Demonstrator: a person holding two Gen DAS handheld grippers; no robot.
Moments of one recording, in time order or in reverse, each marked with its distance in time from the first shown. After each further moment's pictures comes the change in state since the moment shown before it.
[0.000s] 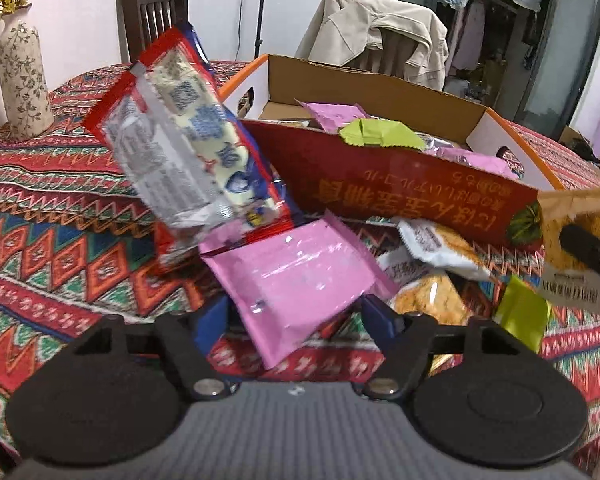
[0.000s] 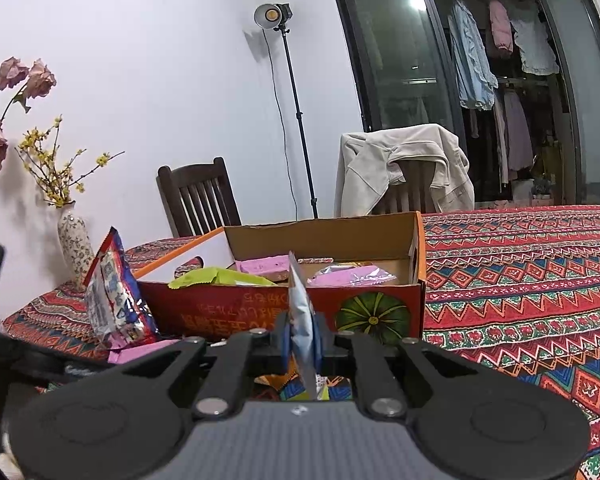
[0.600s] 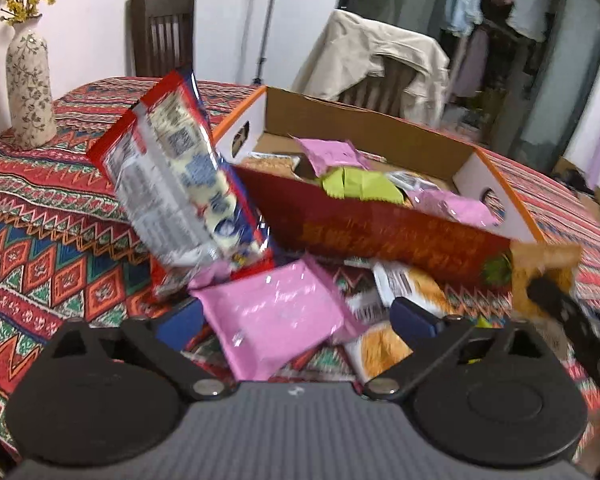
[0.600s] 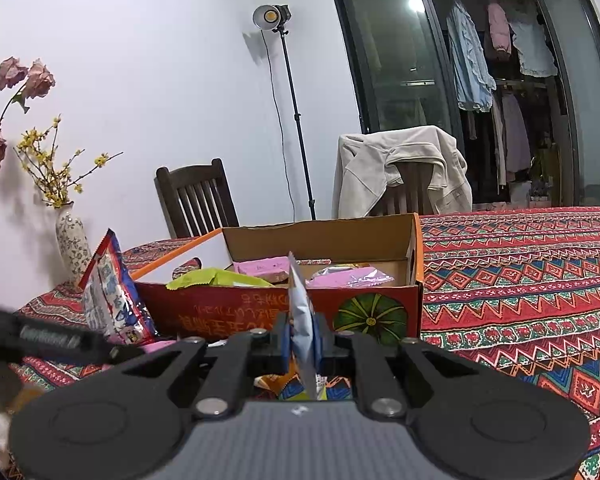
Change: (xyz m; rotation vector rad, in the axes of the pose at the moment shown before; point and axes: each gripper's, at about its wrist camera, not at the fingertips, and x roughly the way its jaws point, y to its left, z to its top) left arm -0.013 -0.015 0.024 -0.078 -0.050 -0.003; right arm -0.002 -0.001 0.000 0.001 -0.005 -0.005
